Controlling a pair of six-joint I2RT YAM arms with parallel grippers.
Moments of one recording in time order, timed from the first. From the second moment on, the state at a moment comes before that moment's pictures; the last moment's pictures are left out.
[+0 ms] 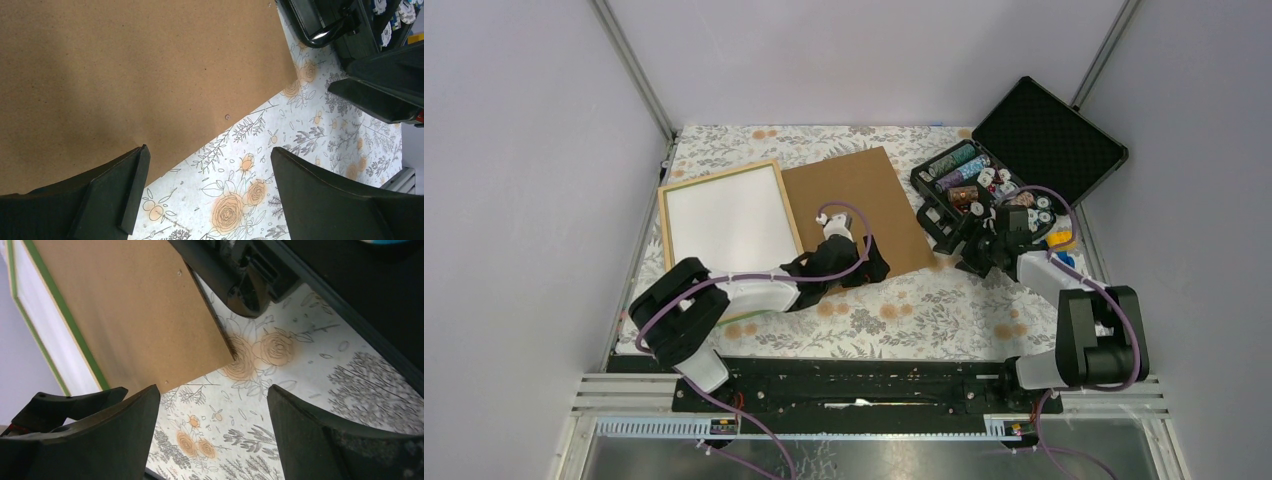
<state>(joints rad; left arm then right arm) -0.86 1.60 0.73 0.26 -0.16 -0.87 0.07 1.38 0.64 -0.13 -0.38 0.67</state>
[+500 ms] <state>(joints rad) -0.82 1.68 0.79 0.25 -0.15 -0.93 0.07 1.59 0.64 0.12 -0.56 0.68</state>
